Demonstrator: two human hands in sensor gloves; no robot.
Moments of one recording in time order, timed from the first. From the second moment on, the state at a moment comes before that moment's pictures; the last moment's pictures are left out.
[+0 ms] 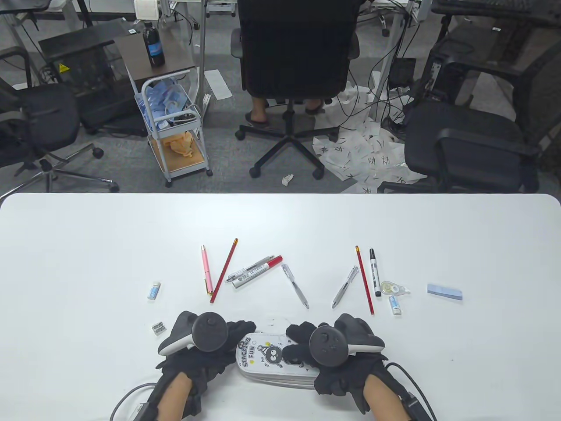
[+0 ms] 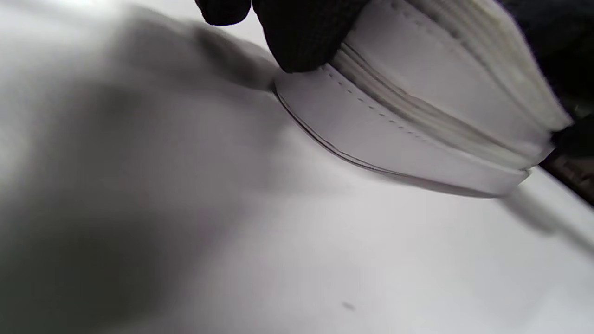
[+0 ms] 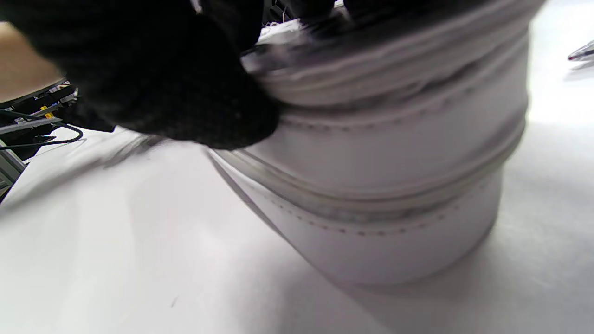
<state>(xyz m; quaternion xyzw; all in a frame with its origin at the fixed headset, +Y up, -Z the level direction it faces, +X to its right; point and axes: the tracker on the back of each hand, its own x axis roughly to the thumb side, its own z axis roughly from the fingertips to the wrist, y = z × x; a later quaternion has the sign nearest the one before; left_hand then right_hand) -0.187 -0.771 -0.317 -0.28 -0.24 0.22 0.90 0.087 -0.730 -0.294 0.39 0.19 0.90 0.09</state>
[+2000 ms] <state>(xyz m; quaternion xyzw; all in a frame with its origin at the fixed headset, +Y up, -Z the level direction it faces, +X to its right) -0.169 -0.788 -0.362 -0.35 -0.31 0.21 0.86 0.086 -0.748 -0.300 0.35 0.21 0.90 0.11</state>
